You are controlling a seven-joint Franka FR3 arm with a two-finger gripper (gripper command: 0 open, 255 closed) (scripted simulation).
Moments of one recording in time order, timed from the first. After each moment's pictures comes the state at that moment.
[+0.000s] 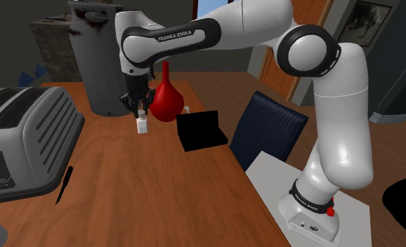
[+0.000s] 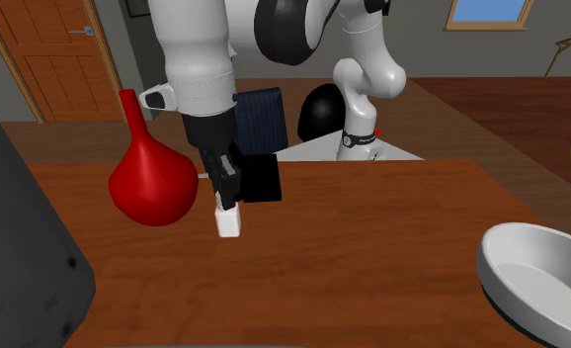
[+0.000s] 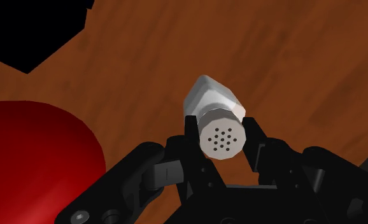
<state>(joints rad) 0.19 0.47 0.20 -1.42 -0.08 1.87 0.46</state>
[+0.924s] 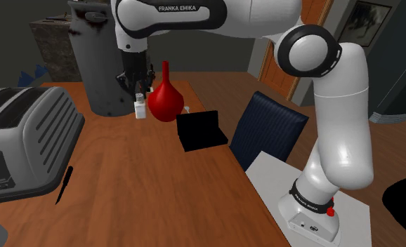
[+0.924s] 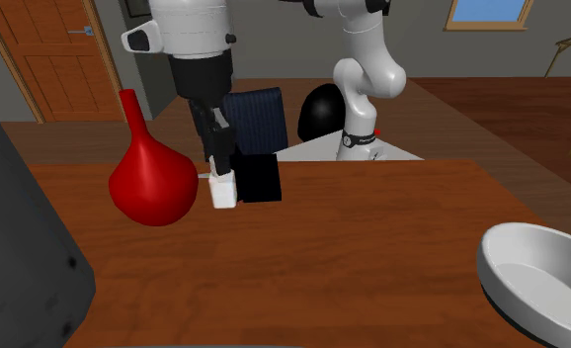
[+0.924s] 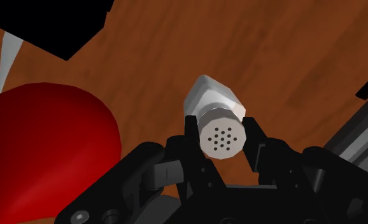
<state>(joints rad) 0.20 0.47 0.20 -1.24 -0.07 1.68 0.46</state>
